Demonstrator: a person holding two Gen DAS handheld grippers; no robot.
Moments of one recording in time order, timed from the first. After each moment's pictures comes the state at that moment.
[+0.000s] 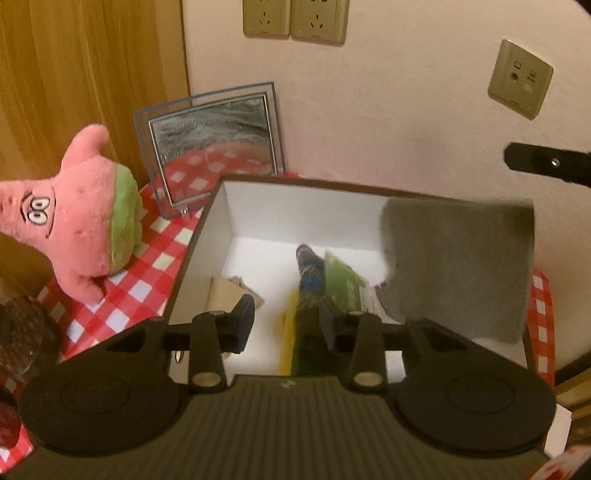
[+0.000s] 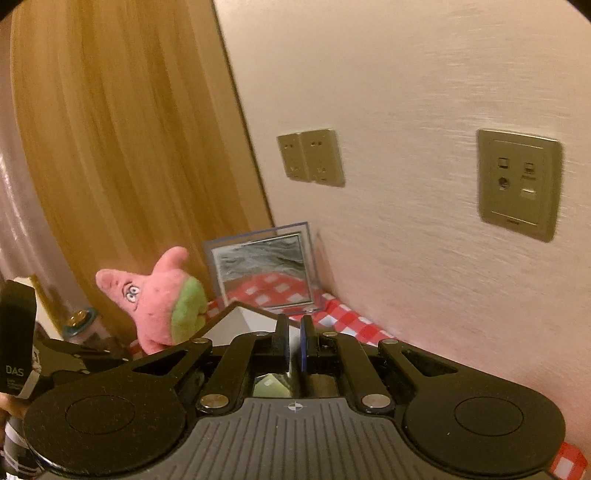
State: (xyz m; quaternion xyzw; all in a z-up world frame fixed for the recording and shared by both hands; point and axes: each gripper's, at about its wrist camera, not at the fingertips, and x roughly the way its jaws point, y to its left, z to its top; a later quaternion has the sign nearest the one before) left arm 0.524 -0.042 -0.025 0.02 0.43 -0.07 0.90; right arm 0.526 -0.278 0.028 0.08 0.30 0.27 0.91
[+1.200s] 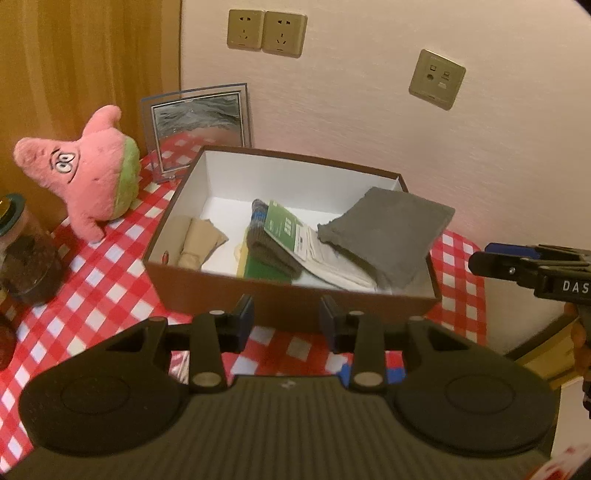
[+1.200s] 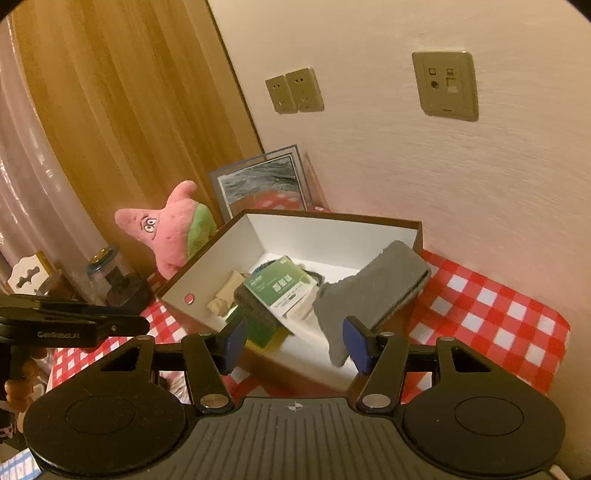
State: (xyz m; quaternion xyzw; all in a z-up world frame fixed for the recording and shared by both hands) left arm 0.379 -0.047 0.022 -0.01 0.42 -0.11 0.90; right arm 0.385 -0.314 0.023 0.09 0.38 0.23 0.89
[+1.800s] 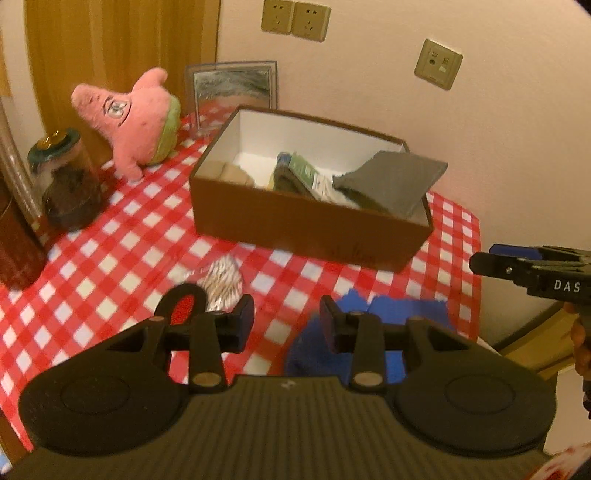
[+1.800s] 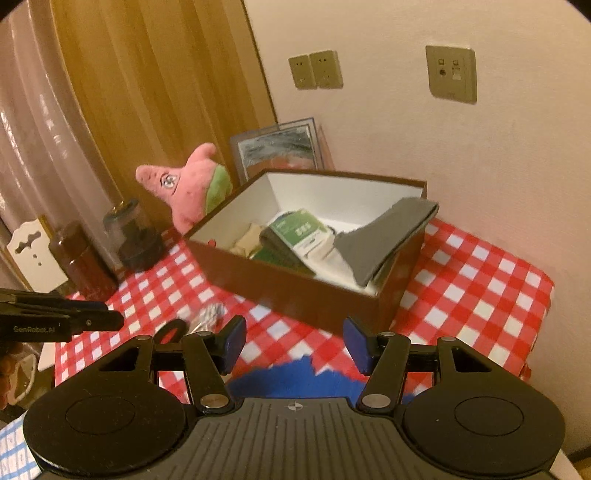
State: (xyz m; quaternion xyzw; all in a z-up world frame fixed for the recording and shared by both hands) left arm 0.270 -0.018 0.012 -0.03 0.43 -0.07 0.90; right arm 0.295 -0.288 0.020 0.06 0.40 0.22 0.89
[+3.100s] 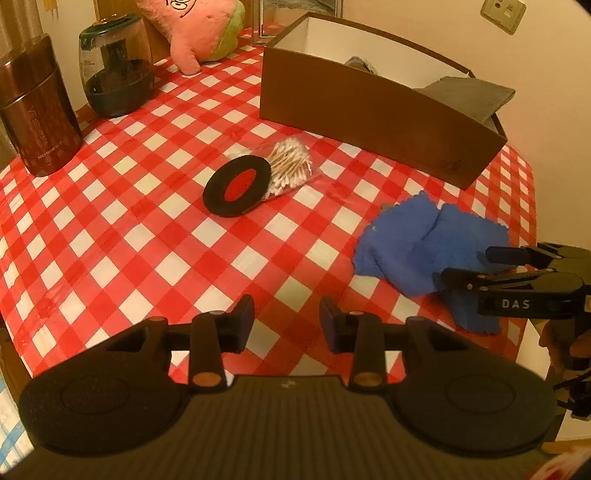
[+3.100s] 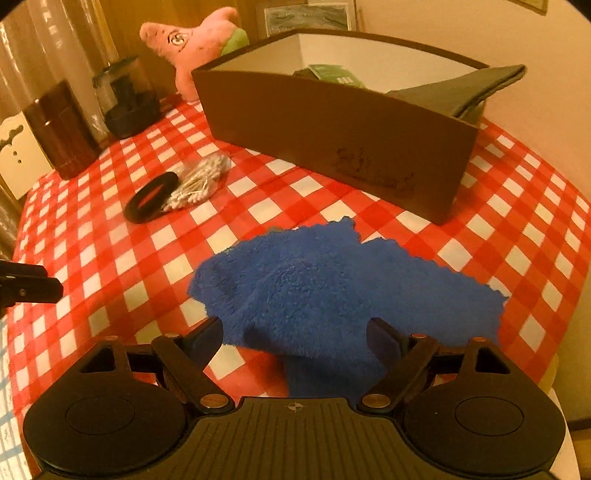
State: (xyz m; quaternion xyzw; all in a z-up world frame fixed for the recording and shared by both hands) left arm 0.224 0.024 -0.074 -0.05 0.52 -0.01 0.86; right arm 0.271 -0.211 -0.105 -0.04 0.51 0.22 0.83
